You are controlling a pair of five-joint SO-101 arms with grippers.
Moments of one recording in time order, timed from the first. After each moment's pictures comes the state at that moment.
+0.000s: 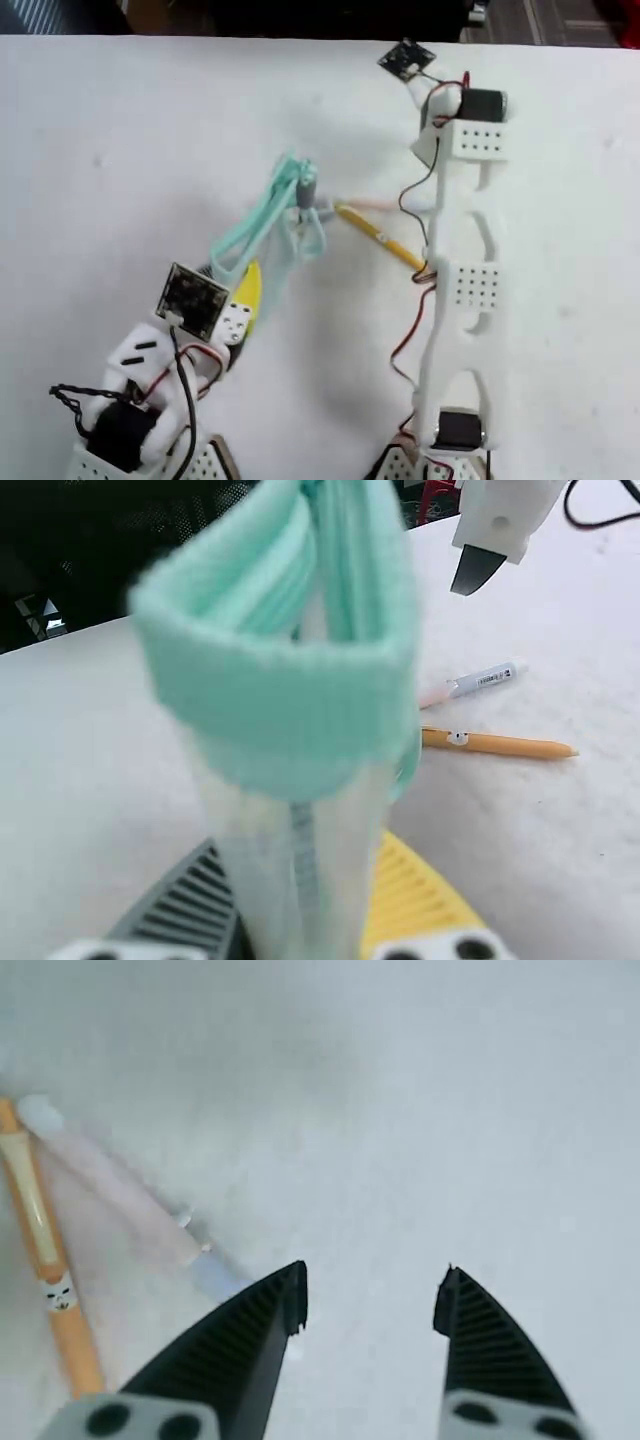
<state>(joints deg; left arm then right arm) 19.3 -104.9 80.8 57.3 -2.2 1.9 55.5 -76.7 97.8 49.2</state>
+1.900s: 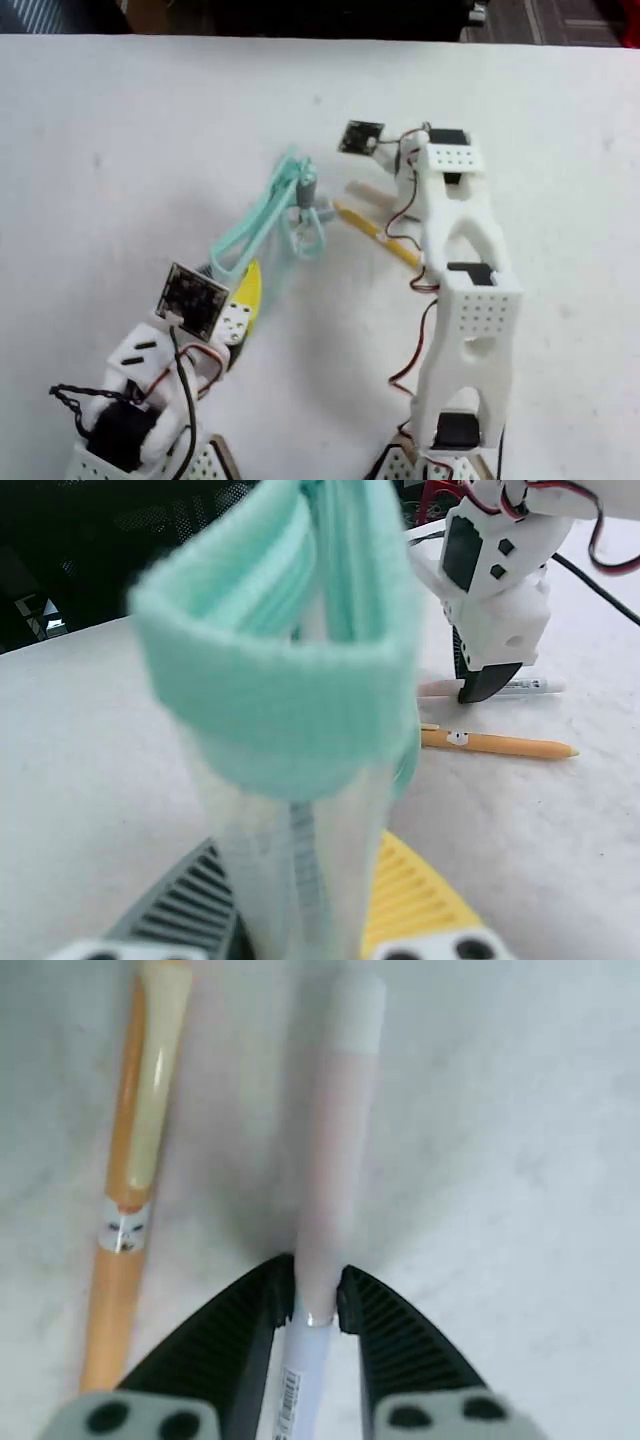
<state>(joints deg) 19.3 -104.9 80.8 57.3 -2.2 -0.1 38.9 -23.1 72.5 71.5</state>
